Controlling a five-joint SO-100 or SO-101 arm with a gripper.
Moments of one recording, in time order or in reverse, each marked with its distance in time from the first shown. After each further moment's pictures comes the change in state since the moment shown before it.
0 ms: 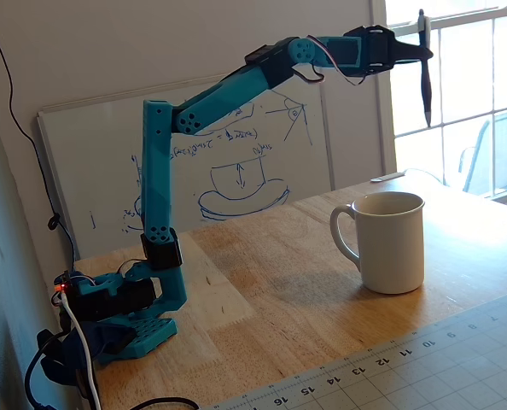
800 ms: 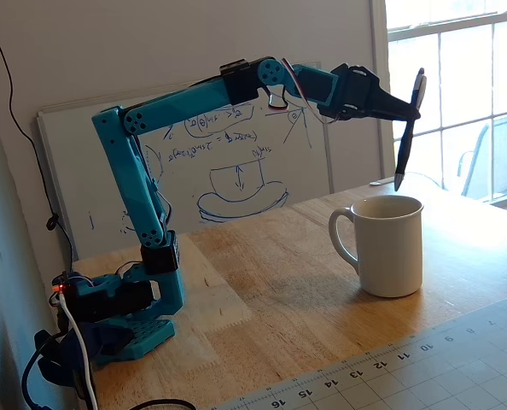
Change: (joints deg) arm 7.2 25.0 36.2 4.1 -3.1
